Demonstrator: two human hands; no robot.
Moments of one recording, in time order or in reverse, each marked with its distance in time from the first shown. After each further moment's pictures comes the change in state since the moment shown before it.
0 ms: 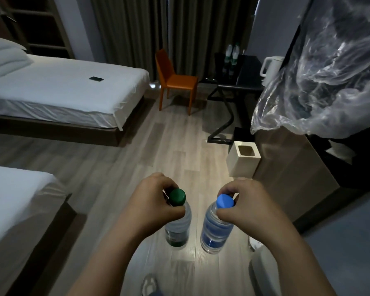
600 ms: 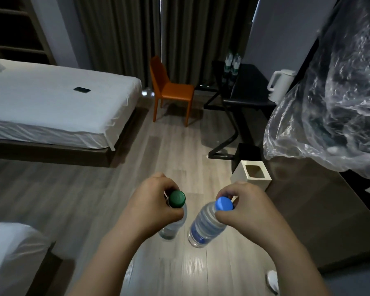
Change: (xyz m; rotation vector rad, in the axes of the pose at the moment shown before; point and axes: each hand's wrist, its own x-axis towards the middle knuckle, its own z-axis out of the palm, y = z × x) left_hand 0.249 -0.115 -0.092 -0.006 -0.024 0.066; right_hand 0.253 -0.091 0.035 0.028 0.049 0.046
